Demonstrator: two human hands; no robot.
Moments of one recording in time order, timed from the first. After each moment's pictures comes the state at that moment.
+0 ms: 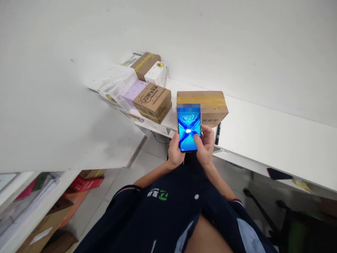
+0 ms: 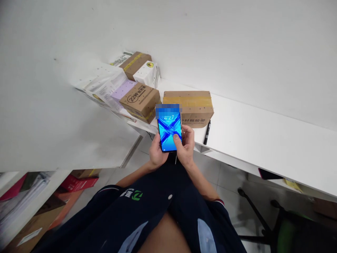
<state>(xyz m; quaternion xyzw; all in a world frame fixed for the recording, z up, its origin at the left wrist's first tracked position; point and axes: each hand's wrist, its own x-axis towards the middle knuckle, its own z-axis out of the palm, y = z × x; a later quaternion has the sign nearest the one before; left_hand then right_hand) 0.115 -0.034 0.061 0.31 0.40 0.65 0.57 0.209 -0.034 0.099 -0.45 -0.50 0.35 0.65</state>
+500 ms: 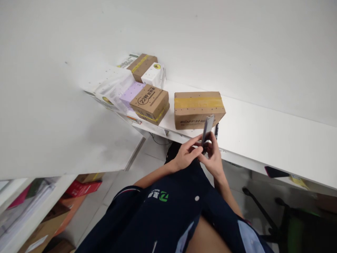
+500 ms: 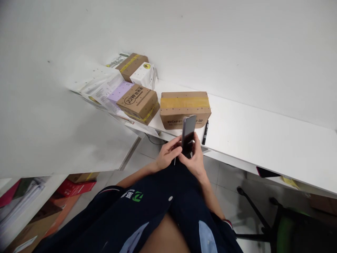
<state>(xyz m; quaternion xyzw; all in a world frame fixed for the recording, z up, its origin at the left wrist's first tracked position) 0.118 -0.042 0.085 0.55 0.29 0.47 0.63 0.266 -0.072 0.070 -0.54 -0.52 0.42 0.50</state>
